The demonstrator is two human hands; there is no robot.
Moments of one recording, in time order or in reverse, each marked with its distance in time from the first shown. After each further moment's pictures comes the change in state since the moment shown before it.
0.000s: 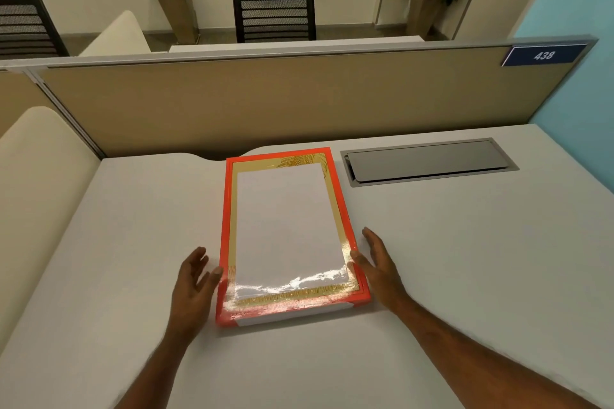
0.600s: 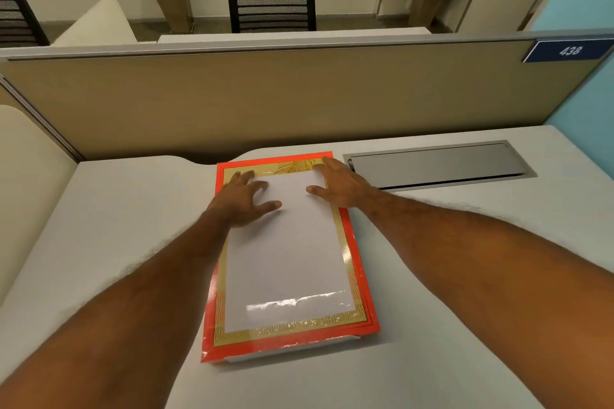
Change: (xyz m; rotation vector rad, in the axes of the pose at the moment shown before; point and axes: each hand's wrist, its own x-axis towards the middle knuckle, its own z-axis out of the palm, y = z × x) left_hand 0.189 0.098 0.087 1.042 -0.446 0.236; right_hand 0.206 -0.107 0.020 -0.990 -0.242 -0.277
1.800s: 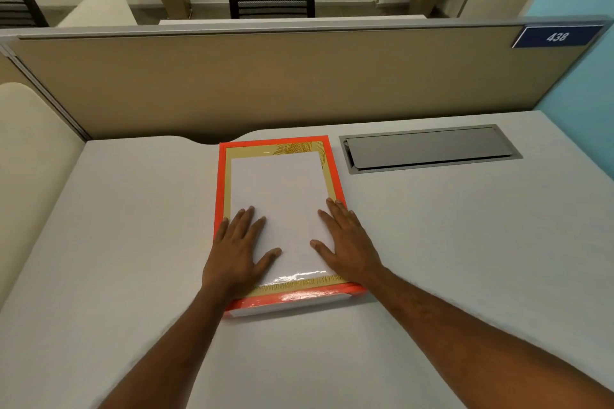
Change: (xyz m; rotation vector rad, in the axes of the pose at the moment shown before) left_hand -0.145 0.009 0.091 0.052 0.250 0.078; right_hand -0.166 -0.025 0.090 0.042 0.155 -0.016
